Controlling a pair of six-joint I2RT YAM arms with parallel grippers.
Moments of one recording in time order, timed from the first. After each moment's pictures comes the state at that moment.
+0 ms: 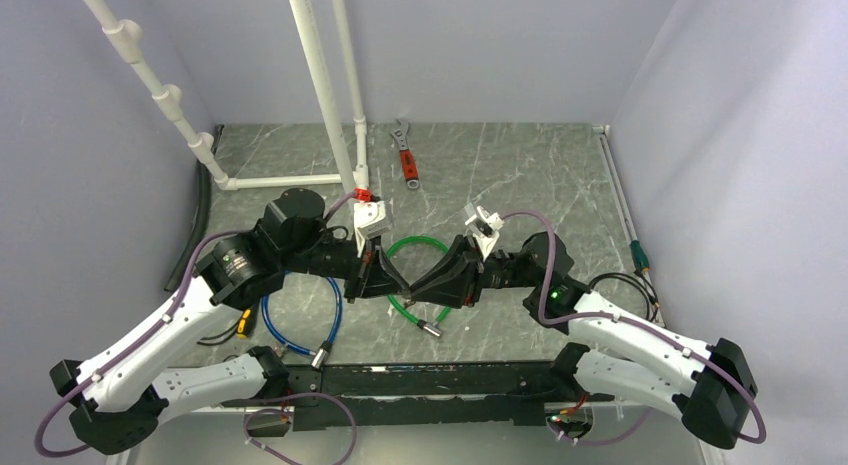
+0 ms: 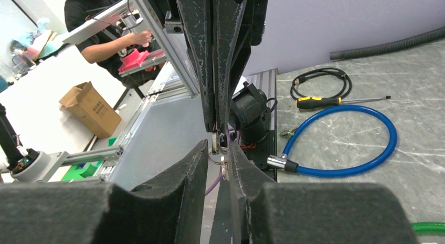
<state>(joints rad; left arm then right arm) -0.86 0.96 1.20 -0.63 0.67 -0.13 0.85 0.92 0.58 0.61 -0.82 0.58</state>
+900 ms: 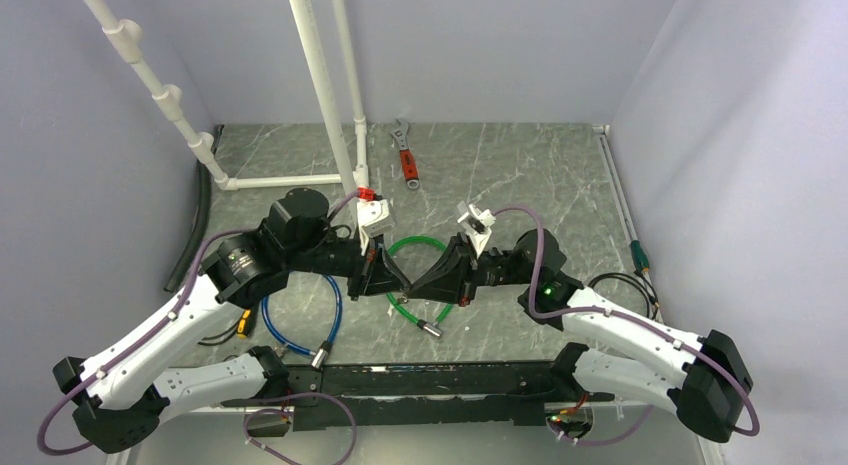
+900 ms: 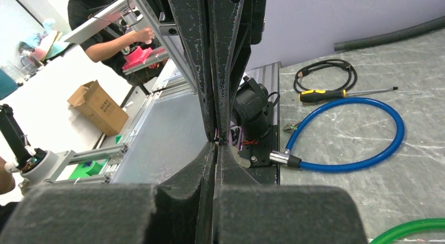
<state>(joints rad) -0.86 0.97 1.18 -0.61 0.65 -0.14 0.85 0.98 0.59 0.63 -0.84 0.60</state>
